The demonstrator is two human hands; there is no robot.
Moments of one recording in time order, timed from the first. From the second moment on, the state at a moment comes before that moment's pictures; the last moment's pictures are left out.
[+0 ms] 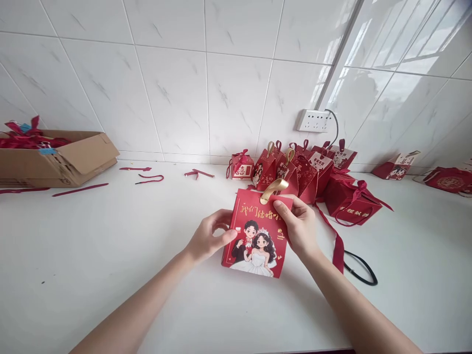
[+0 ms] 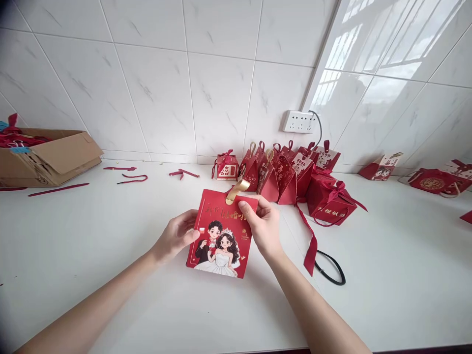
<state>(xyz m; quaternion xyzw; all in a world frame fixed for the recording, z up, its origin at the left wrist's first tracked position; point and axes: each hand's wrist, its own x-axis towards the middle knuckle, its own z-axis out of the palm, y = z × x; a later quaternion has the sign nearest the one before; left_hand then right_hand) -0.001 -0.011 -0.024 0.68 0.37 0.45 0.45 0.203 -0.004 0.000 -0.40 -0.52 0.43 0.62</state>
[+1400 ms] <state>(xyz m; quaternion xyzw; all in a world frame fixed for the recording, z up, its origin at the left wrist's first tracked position) 0.035 -0.031 0.005 0.64 0.42 0.55 0.33 0.195 -0.024 0.017 -0.28 -0.71 0.30 0.58</state>
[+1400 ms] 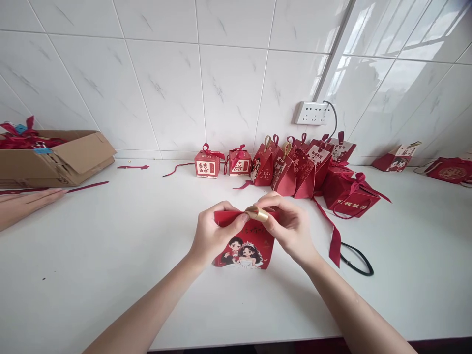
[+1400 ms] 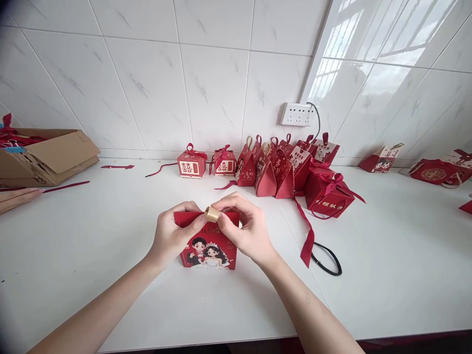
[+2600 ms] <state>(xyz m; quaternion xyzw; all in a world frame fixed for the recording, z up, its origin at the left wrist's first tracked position) 0.037 -0.036 0.005 0.66 0.40 0.53 0.36 0.185 -0.032 0.016 -0.28 -0.67 0.31 0.61</state>
